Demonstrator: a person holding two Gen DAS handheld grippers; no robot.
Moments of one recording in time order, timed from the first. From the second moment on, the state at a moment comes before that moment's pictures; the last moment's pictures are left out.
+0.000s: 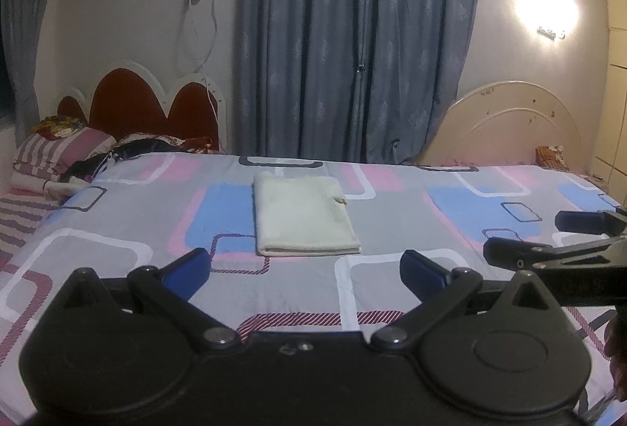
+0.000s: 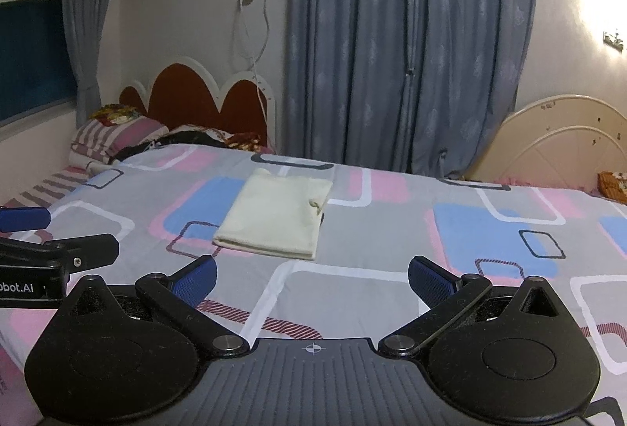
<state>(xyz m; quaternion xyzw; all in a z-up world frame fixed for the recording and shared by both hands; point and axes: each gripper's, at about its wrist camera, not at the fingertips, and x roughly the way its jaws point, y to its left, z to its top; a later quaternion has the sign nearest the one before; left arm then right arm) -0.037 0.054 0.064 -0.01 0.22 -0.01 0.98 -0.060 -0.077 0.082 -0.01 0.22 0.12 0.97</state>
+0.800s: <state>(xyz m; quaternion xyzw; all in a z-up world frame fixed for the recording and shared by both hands) -0.039 0.053 0.067 0.00 0.21 -0.02 0.98 -0.062 -0.080 0.084 -0.01 0.21 0.13 0.97</state>
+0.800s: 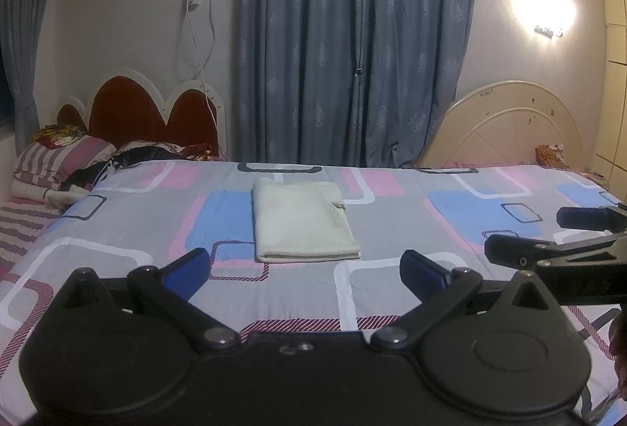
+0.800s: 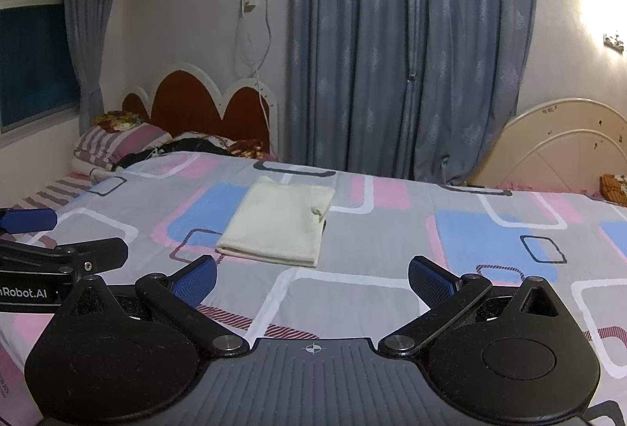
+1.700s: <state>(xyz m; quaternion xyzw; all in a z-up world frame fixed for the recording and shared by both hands) -0.038 0.052 0.071 0.01 0.20 -0.02 0.98 -0.062 -0.088 0.084 -0.01 0.21 0.13 0.97</state>
